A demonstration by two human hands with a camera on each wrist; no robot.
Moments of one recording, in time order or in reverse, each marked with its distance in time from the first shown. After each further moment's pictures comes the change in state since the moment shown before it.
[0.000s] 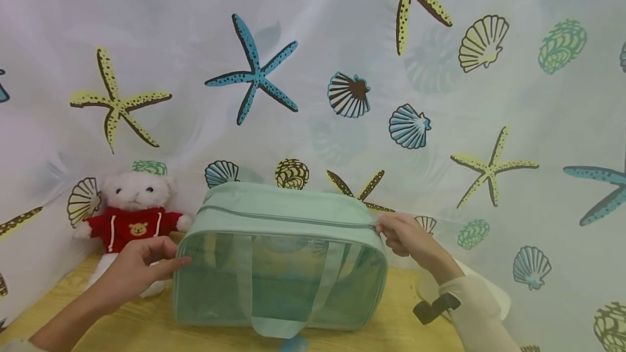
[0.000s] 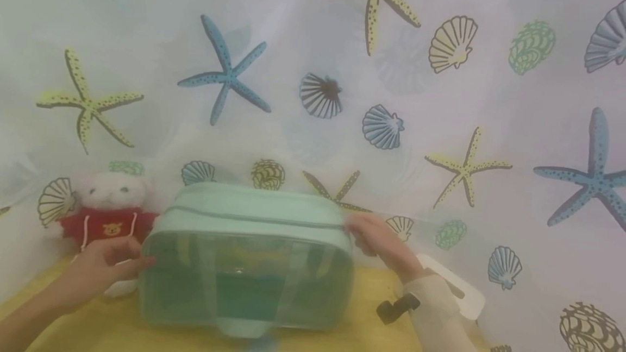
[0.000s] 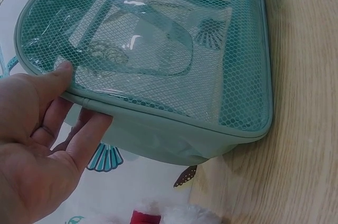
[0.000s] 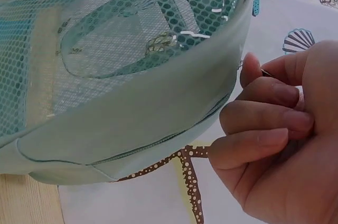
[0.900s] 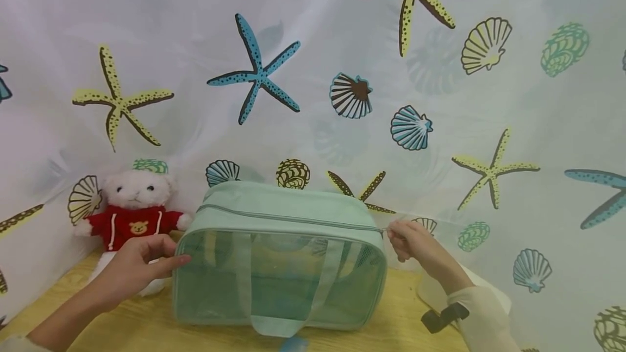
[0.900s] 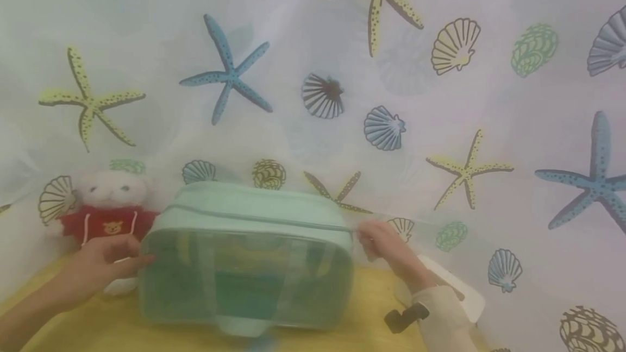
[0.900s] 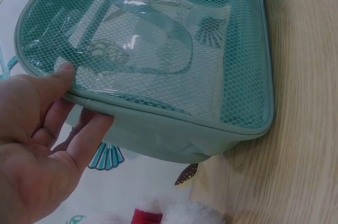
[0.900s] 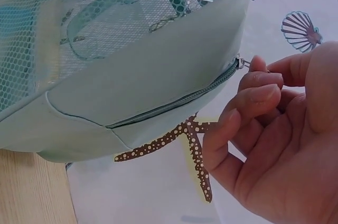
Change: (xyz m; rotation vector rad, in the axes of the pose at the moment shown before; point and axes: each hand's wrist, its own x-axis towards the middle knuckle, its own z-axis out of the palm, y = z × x) left_hand 0.001 -0.001 -0.004 0.012 0.000 0.016; right_hand -0.010 0.016 -0.011 -0.032 0.029 -0.011
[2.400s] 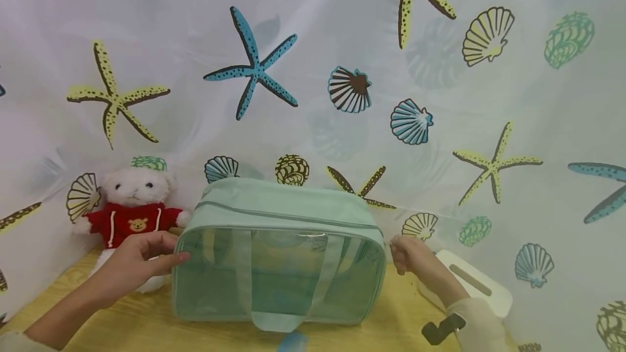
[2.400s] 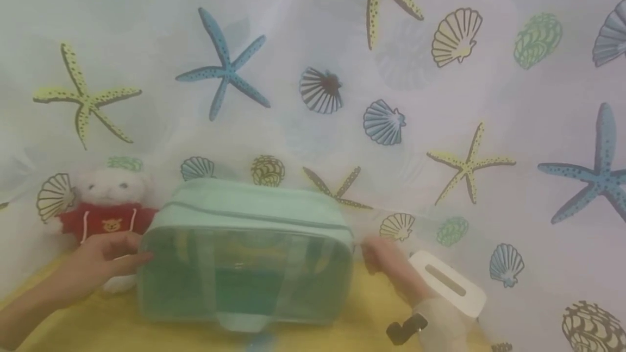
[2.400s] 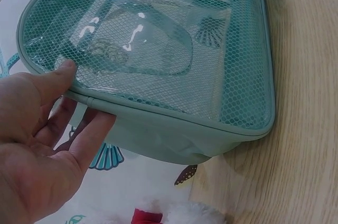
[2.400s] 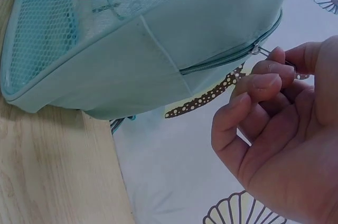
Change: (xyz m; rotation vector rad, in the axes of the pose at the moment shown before) left_hand 0.001 0.001 0.000 -0.034 -0.036 0.032; right_hand -0.007 0.052 0.007 0.073 0.043 0.093
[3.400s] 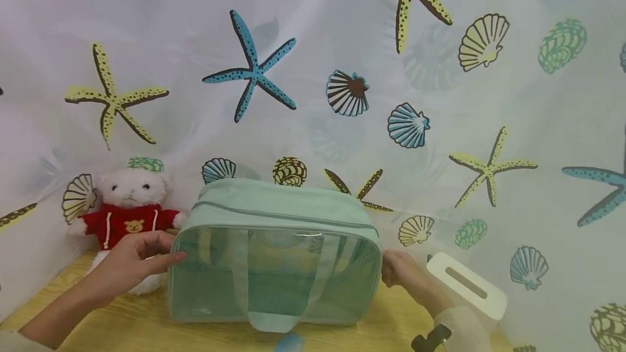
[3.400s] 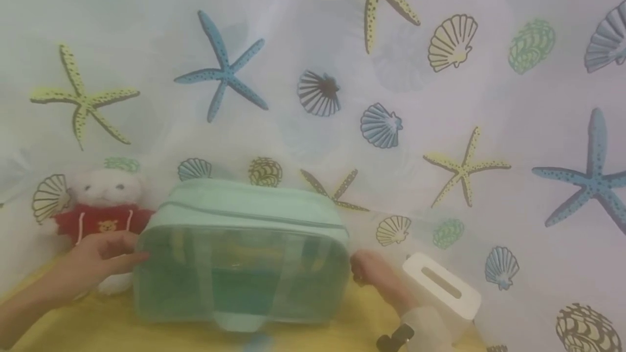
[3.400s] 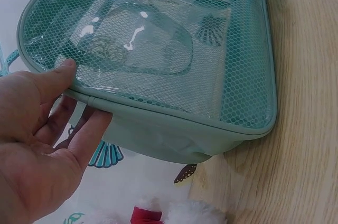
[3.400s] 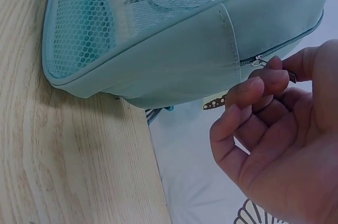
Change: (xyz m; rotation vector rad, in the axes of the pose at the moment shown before) left_hand 0.003 0.000 -0.002 0.001 -0.006 0.007; right_hand 0.007 0.029 0.016 -0.040 0.009 0.063
